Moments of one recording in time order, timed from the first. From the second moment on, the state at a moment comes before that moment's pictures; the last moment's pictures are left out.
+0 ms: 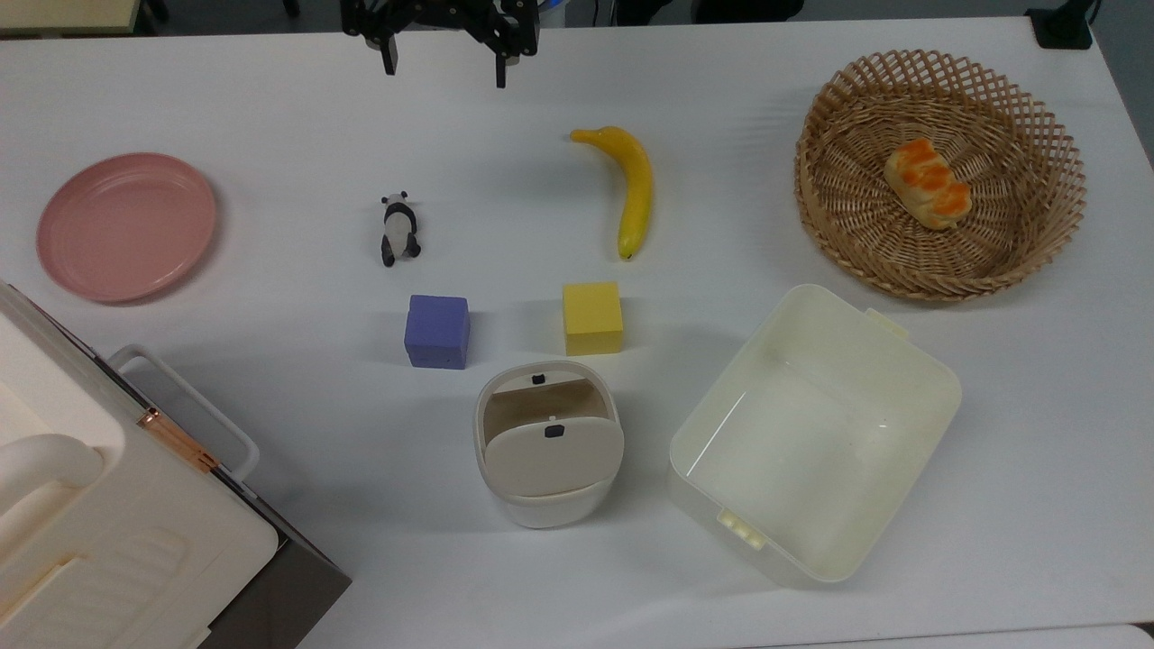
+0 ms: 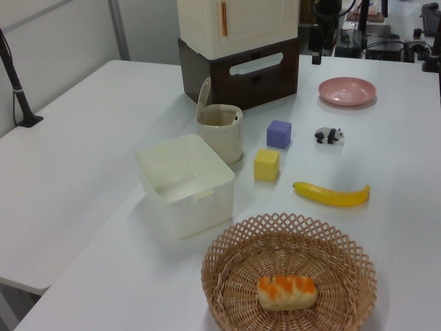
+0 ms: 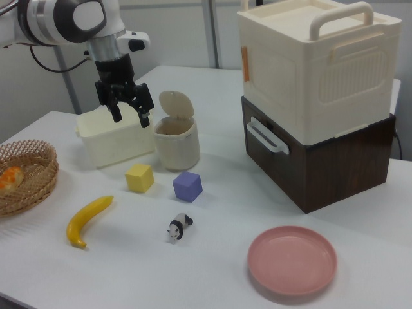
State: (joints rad) arm 0.13 0.06 -0.11 -1.58 -0.06 1.64 0.09
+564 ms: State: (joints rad) arm 0.13 0.06 -0.10 -1.58 -0.06 1.64 0.08
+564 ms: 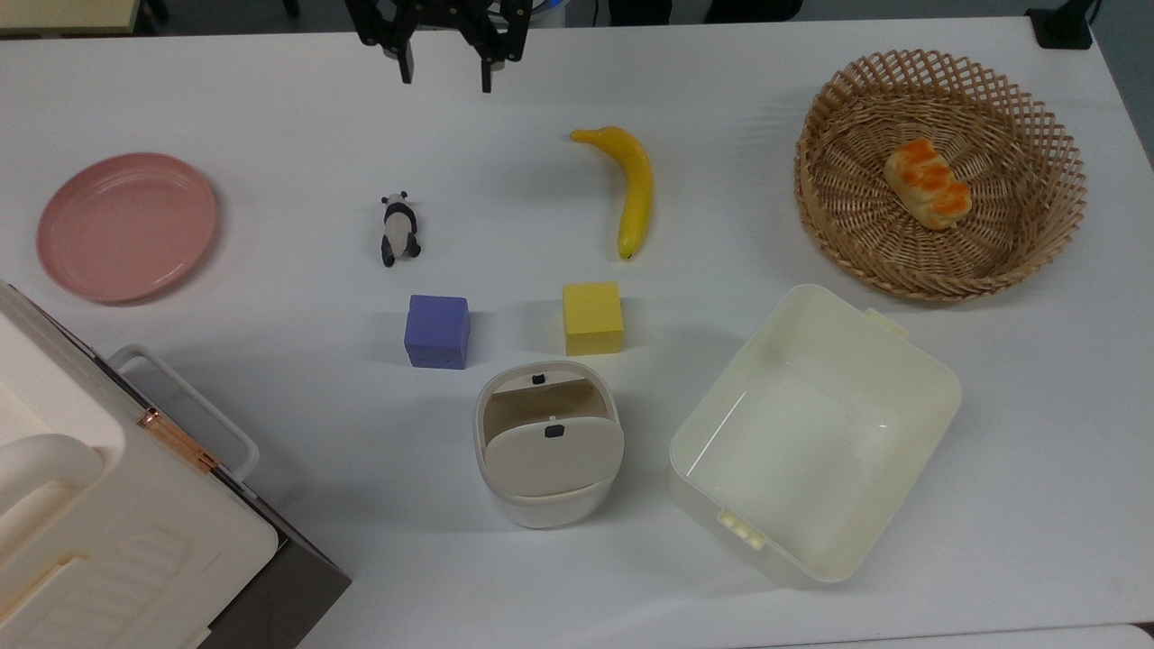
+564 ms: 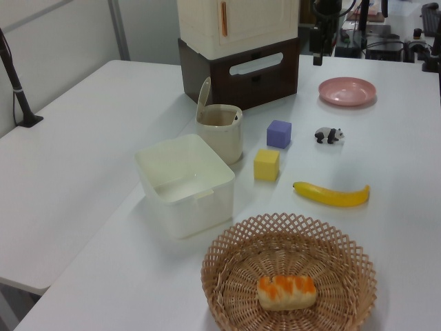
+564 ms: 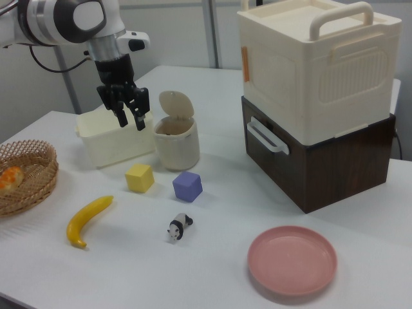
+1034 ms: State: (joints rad) arm 0.13 0.06 -0.10 -1.58 -0.06 1.64 0.07
